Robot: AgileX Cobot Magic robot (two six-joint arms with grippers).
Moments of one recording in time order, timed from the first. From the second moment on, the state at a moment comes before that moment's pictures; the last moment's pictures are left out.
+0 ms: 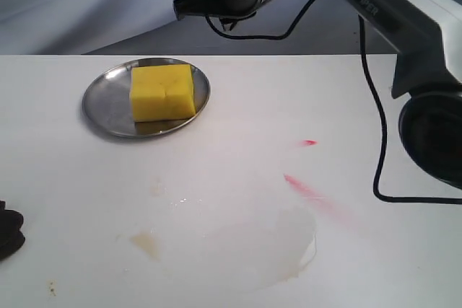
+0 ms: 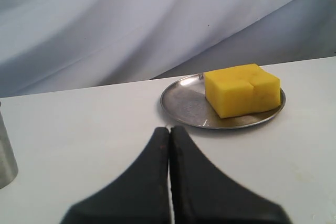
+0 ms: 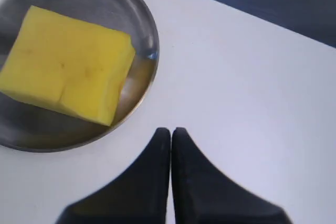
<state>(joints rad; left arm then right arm) -0.07 0.00 0.00 -0.07 0.21 0.16 0.74 2.36 -2.49 -0.22 1.21 0.24</state>
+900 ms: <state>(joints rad) -0.07 0.00 0.00 -0.07 0.21 0.16 0.84 1.42 -1.13 -0.42 0.50 0.59</state>
